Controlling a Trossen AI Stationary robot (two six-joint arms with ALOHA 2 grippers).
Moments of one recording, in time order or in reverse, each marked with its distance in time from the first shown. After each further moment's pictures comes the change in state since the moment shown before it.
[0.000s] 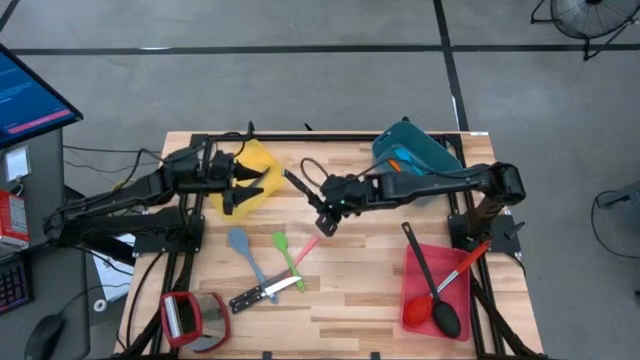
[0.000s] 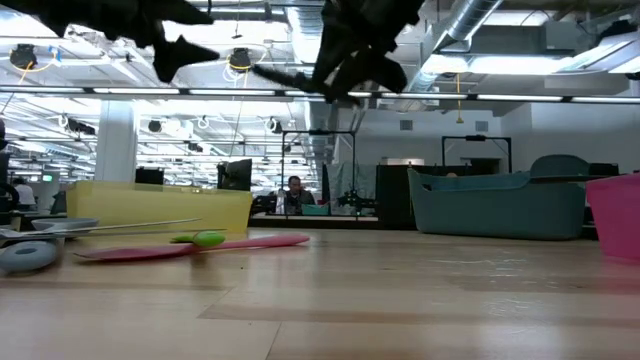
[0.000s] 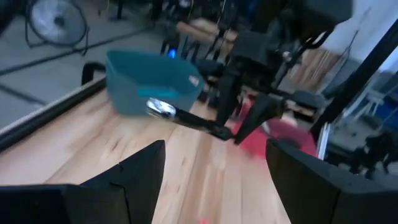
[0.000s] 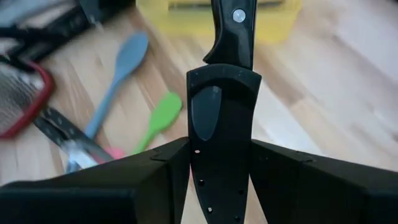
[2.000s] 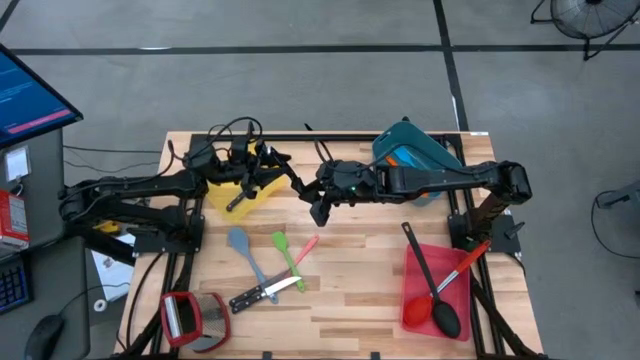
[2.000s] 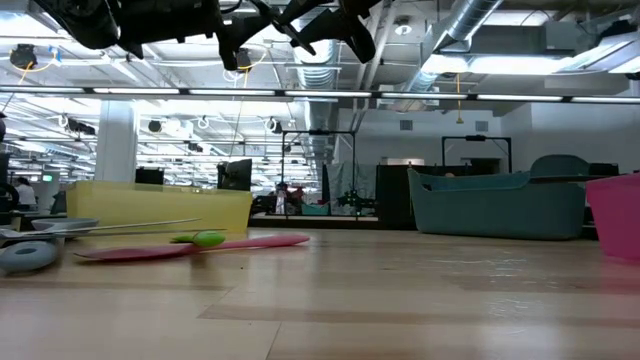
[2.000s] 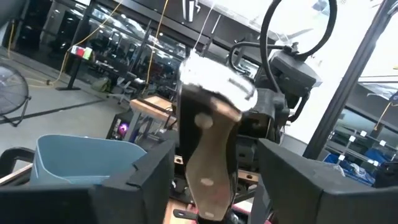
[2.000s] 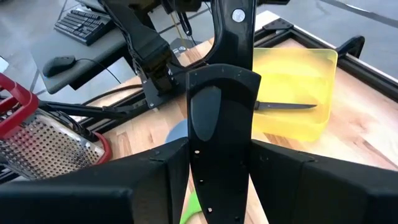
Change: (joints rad) left arm -0.001 0.432 0.000 0.855 0.065 -0.206; right arm -0.009 -0.043 0.000 0.316 -0.003 -0.117
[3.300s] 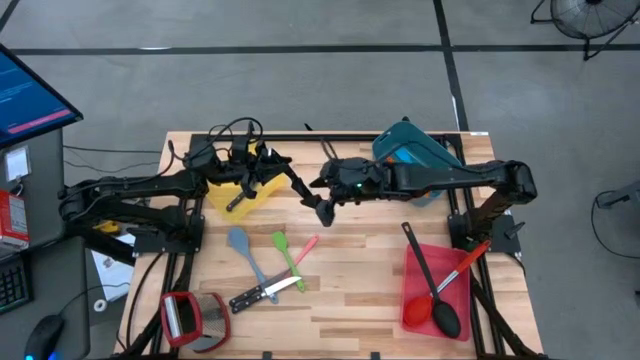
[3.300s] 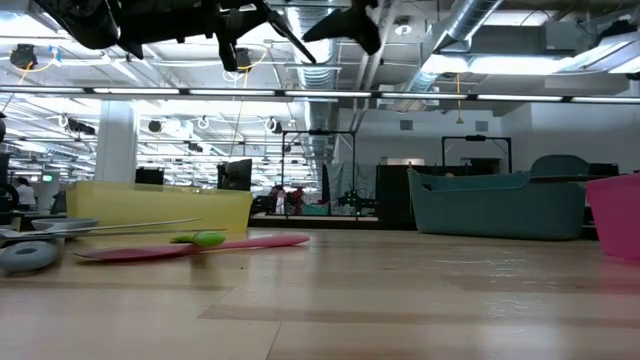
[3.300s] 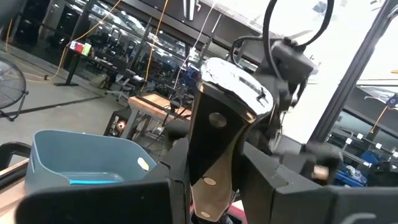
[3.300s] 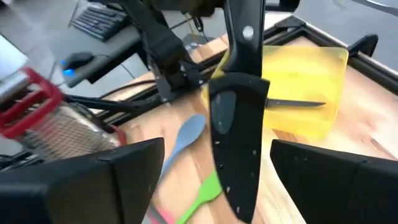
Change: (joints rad) left arm 0.000 0.000 0.000 -0.003 0.002 -0.023; right arm -0.003 -0.054 0.000 -0.050 -0.060 -0.007
